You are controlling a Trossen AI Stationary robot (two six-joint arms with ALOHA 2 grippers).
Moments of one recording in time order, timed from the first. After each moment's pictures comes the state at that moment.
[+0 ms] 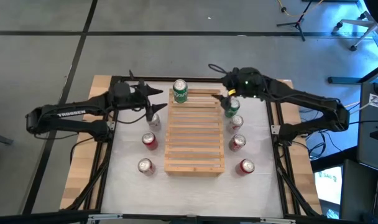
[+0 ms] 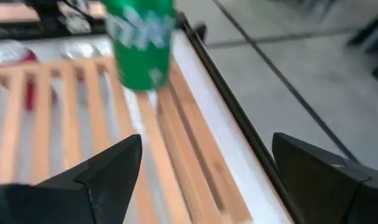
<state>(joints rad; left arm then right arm) 0.32 0.88 0.66 -0.02 -0.03 -0.07 -0.38 1.24 1.15 -0.42 0.02 -0.14</state>
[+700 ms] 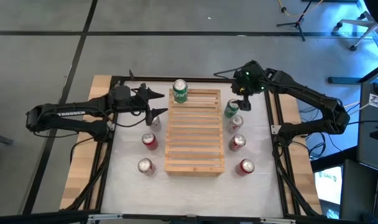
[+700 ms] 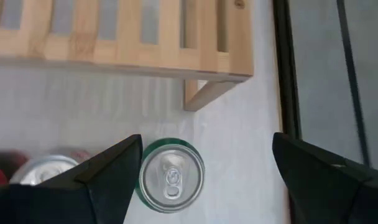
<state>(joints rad) 0.26 0.88 0.66 -0.01 -0.04 -0.07 -0.62 1.26 1.15 -0.86 -0.19 -0.68</state>
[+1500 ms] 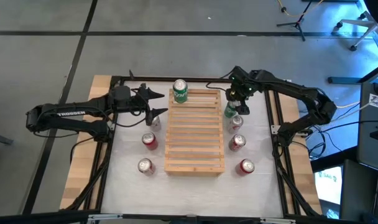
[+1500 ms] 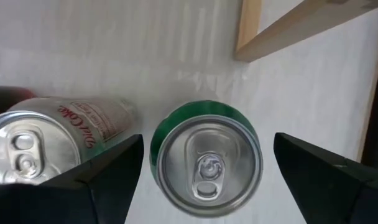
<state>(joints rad) 0.26 0.88 0.66 -0.01 -0.04 -0.07 -0.62 1.47 1.15 -0.97 -0.19 -0.76</state>
